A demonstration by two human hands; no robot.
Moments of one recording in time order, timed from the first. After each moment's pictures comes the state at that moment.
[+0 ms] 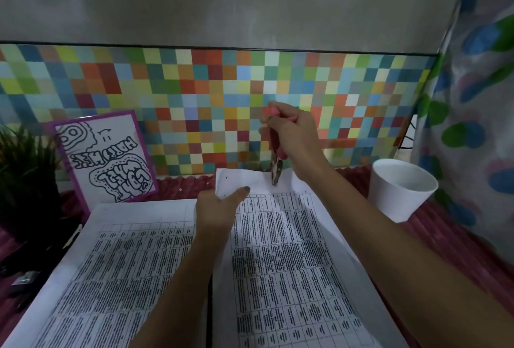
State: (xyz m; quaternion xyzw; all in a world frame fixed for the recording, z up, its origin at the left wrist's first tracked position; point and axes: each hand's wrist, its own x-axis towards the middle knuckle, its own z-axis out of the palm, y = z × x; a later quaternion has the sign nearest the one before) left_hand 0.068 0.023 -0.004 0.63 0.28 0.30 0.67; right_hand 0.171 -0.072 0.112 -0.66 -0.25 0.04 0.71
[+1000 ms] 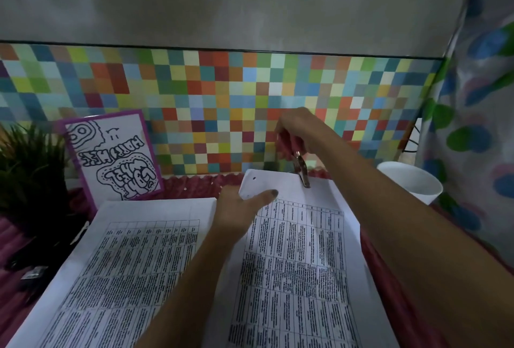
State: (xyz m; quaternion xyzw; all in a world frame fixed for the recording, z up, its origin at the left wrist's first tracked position) left_hand 0.063 0.007 0.014 0.71 0.21 0.22 0.64; right_hand 0.198 -0.063 0.140 -0.83 -0.19 0.16 0.50
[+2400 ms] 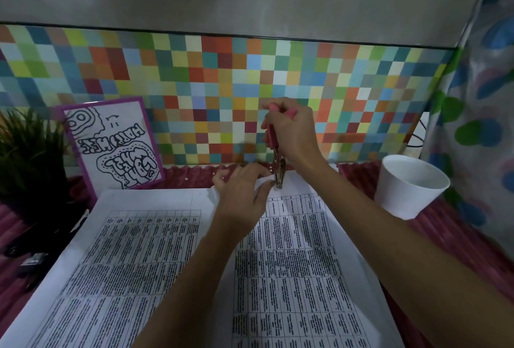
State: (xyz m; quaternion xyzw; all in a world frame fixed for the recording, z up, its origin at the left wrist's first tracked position) left_hand 0.075 0.015 -0.011 0.88 0.07 0.41 0.24; right_hand 0.166 -0.054 0.097 -0.65 -0.30 -0.01 0.69
